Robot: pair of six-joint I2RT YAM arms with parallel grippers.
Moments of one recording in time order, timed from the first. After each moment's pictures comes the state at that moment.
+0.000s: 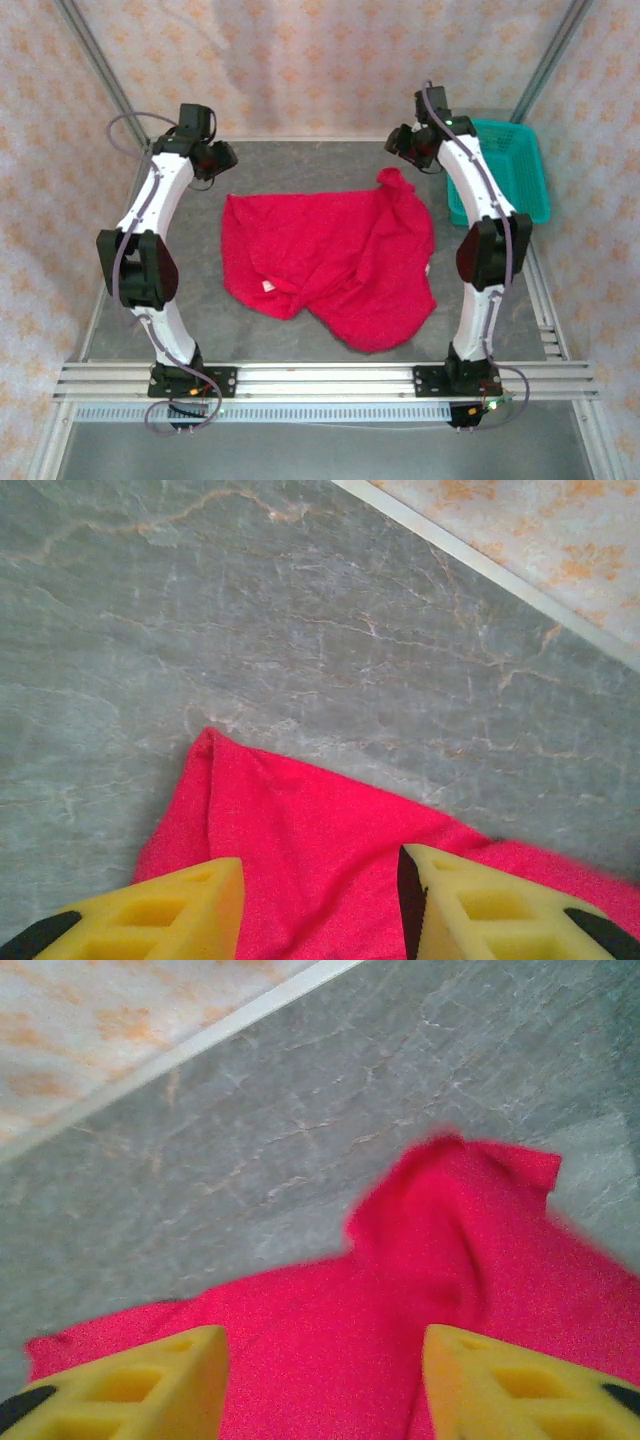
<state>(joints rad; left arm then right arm) -0.03 1.81 1.73 -0.83 0.00 -0.55 0.19 2.02 2.06 -0.97 -0.12 0.57</state>
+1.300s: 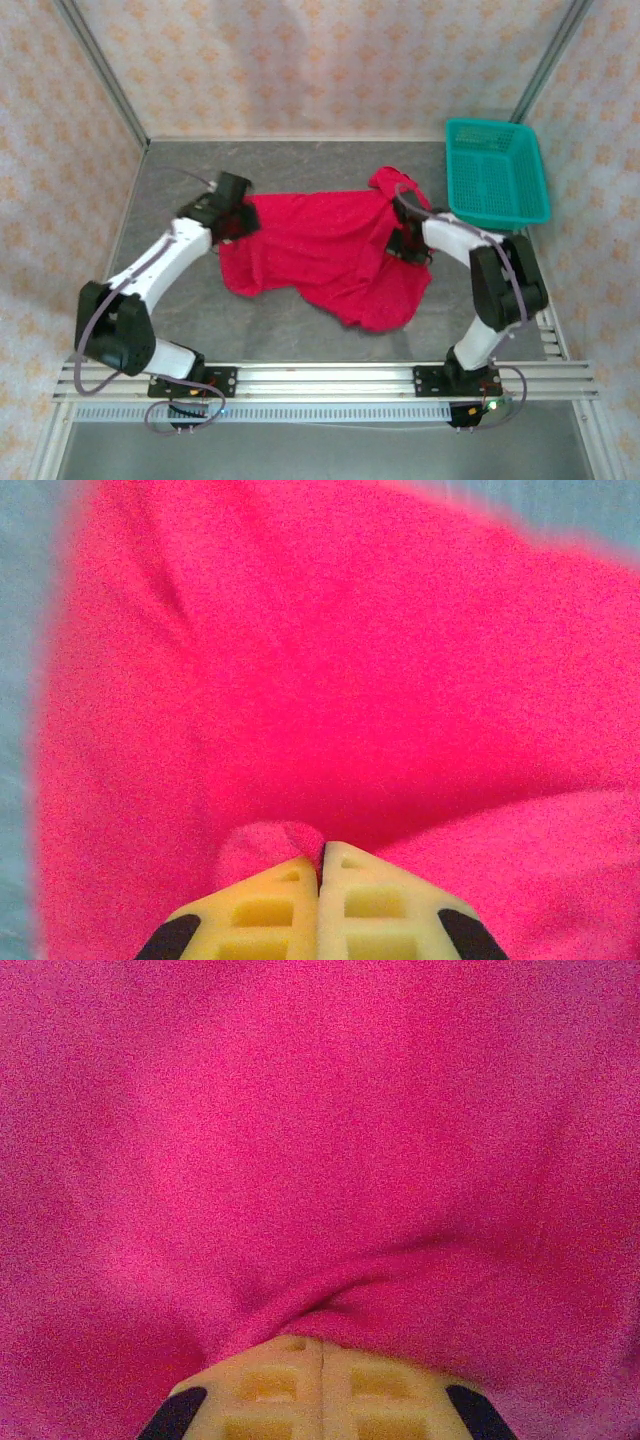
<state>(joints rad) -0.24 1.41 1.13 -0.70 -0.09 -0.62 0.30 1.72 1.06 -0.64 0.03 0.72</state>
